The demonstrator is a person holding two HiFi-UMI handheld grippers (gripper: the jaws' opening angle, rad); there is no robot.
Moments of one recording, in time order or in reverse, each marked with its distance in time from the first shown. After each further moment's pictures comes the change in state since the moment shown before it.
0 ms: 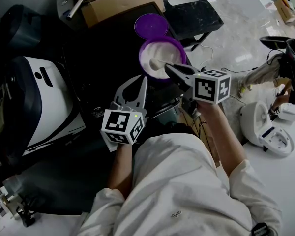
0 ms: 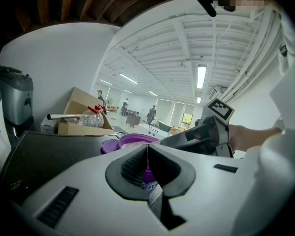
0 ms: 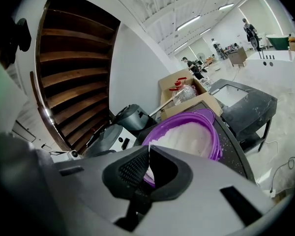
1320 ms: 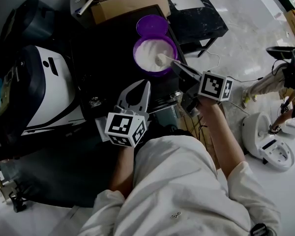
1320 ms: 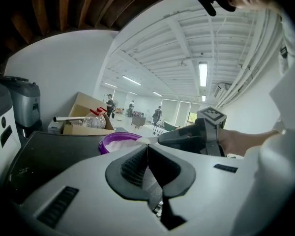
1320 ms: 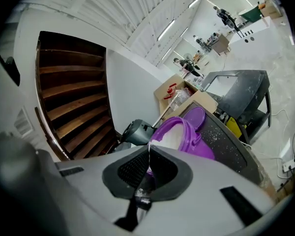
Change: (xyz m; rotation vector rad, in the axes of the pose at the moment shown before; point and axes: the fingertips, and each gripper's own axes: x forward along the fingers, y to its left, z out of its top) left arm -0.016 -0.062 -0.007 0.014 -0.009 0.086; right arm -0.053 -0.019 0.008 0.233 -0.155 0.112
